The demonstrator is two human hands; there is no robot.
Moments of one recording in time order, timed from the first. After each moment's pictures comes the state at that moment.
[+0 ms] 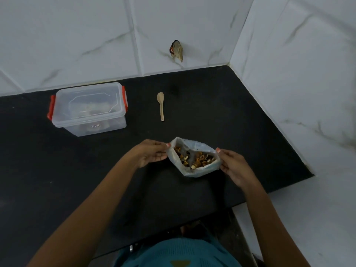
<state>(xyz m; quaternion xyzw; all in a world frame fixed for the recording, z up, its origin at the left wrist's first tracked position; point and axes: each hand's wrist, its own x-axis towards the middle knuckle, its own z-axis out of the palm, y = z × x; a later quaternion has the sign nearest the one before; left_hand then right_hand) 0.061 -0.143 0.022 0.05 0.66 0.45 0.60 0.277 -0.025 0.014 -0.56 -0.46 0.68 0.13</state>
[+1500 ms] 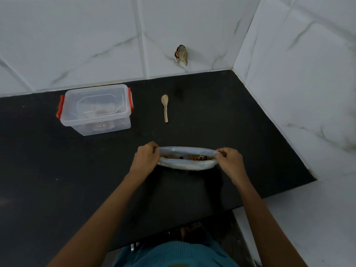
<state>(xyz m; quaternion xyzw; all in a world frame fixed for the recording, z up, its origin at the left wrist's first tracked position) 0.077 -0.175 0.009 0.32 0.86 0.30 0.27 0.262 -0.029 0.011 -0.53 -0.73 0.43 0.10</state>
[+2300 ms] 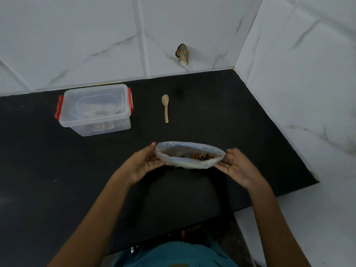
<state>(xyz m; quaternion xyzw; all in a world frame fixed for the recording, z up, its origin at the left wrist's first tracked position) 0.063 -0.182 0.013 -0.07 0.54 0.60 0.59 0.277 -0.014 0.016 -0.47 -0.32 0.81 0.14</state>
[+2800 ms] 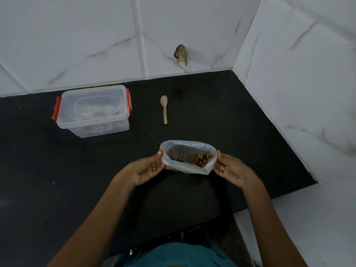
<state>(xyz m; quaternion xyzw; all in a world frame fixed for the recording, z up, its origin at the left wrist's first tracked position) 0.069 -0.179 0.009 -0.14 0.48 0.60 0.63 0.268 -0.015 0.010 -0.49 -0.31 0.81 0.11</state>
